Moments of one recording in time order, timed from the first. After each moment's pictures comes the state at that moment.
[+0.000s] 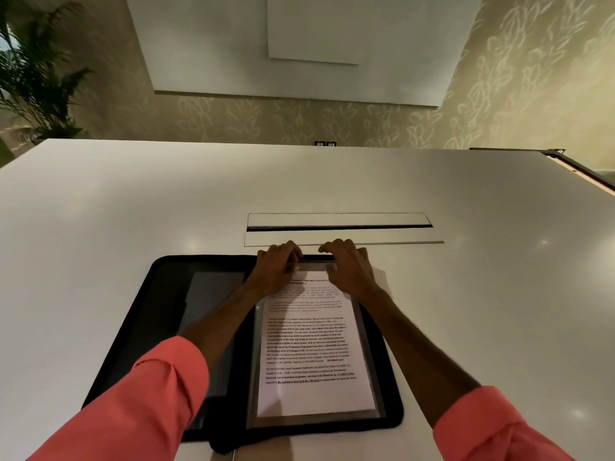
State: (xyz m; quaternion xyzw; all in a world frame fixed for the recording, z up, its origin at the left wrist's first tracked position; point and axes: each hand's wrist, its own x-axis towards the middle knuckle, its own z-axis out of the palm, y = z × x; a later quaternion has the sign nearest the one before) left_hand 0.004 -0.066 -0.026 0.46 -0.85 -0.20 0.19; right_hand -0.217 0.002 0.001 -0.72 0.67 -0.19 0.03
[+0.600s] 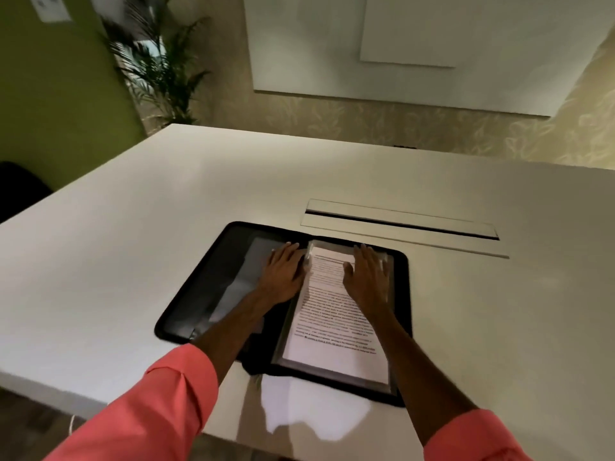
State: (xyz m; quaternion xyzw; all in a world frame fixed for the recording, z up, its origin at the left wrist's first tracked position) left_hand 0.073 0.044 -0.041 0.59 -0.78 -0.13 0.16; right_hand -0.161 0.048 -0.032 -0.68 0.69 -0.23 0.07
